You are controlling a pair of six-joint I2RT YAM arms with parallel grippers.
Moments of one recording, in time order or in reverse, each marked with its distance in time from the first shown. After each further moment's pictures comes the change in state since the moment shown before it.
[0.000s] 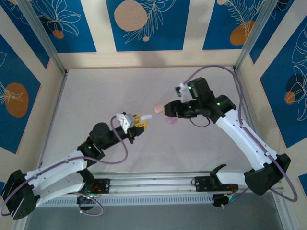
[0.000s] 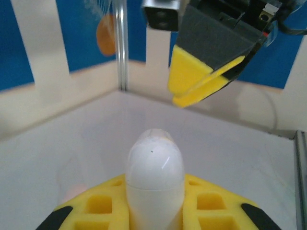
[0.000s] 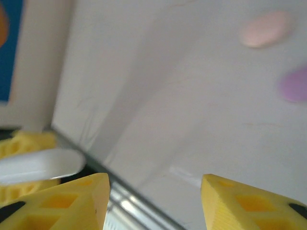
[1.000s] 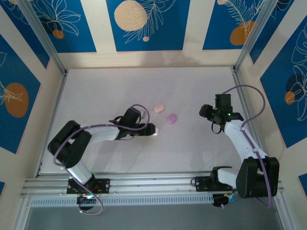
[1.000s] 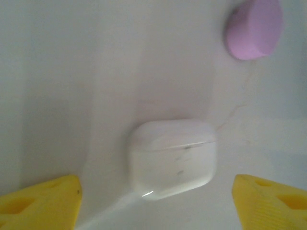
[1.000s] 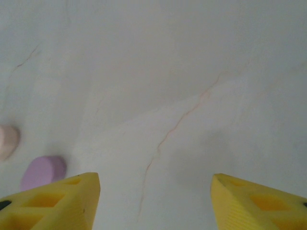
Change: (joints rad) left arm 0.161 0.698 0.305 -0.441 0.030 -0.563; right arm -0.447 -0.029 -0.492 0.453 0.421 -0.141
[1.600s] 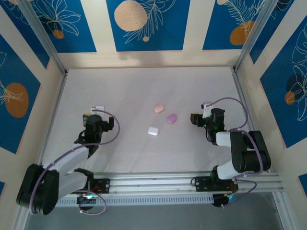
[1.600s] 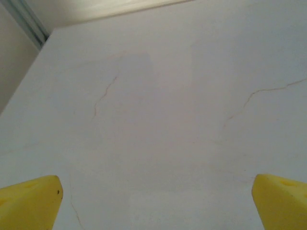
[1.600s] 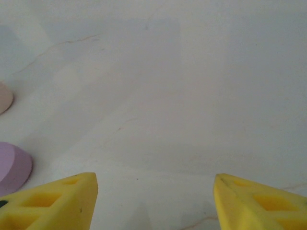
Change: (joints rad) left arm 0.360 -0.507 -0.464 0.387 -0.592 0.659; right arm -0.005 0.293 -0.402 1.048 -0.235 -0.356
